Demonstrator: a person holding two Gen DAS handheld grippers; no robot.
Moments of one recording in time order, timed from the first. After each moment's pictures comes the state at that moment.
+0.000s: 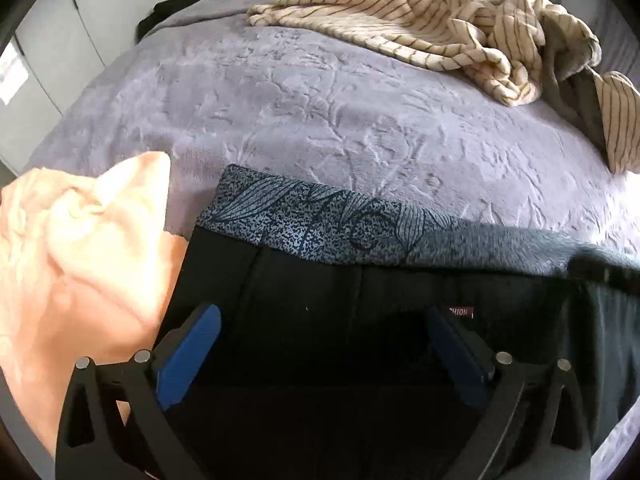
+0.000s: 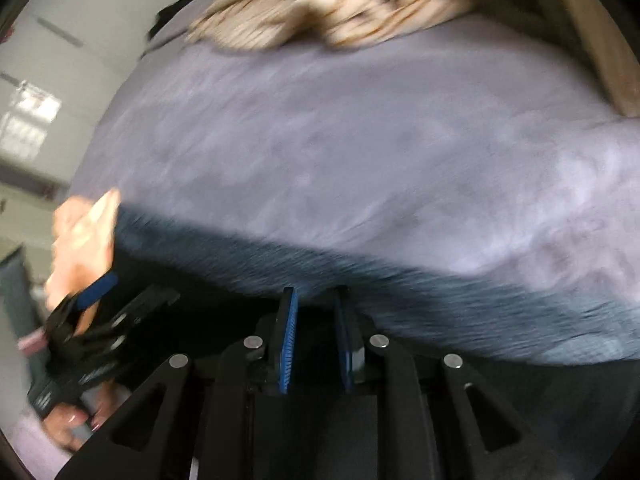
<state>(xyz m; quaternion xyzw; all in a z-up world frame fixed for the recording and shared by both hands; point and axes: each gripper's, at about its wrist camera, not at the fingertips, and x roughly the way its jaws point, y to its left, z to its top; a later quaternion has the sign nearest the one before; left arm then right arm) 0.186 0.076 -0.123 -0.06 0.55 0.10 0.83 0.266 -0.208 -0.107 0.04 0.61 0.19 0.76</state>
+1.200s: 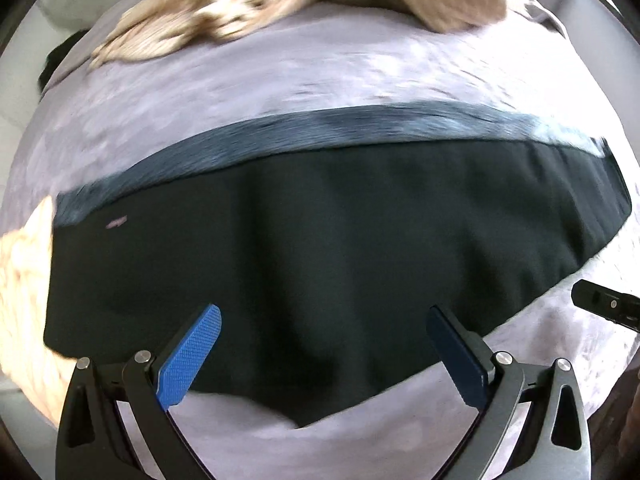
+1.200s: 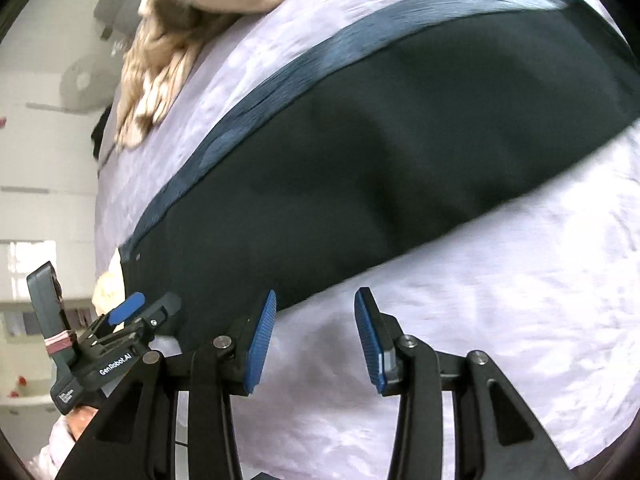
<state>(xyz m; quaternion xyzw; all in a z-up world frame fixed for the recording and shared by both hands) 0.152 -0.183 -0.080 0.04 0.63 -0.04 0.77 0.112 -0.468 -0.086 0.28 0.63 0.08 0.72</state>
